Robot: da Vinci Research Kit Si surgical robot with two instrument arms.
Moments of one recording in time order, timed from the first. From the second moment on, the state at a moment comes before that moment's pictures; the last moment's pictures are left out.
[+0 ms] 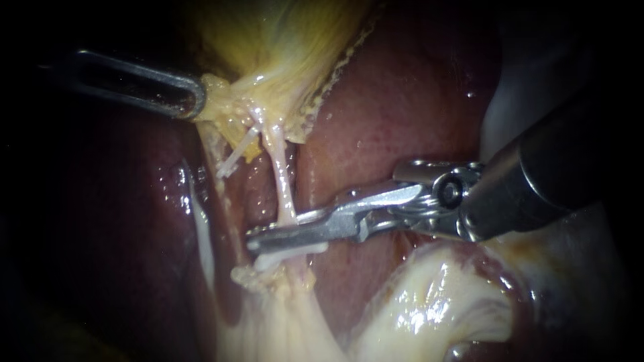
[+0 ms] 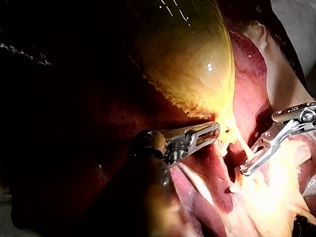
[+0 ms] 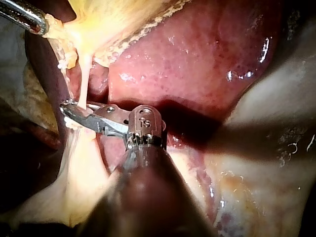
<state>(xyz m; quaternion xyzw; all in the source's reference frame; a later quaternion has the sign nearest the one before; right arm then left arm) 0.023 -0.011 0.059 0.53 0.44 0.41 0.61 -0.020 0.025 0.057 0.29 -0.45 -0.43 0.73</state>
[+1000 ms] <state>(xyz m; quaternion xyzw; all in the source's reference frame) 0.015 -0.012 0.055 0.20 0.56 0.11 0.80 -0.020 0.025 0.057 0.29 -0.45 -0.43 0.73</state>
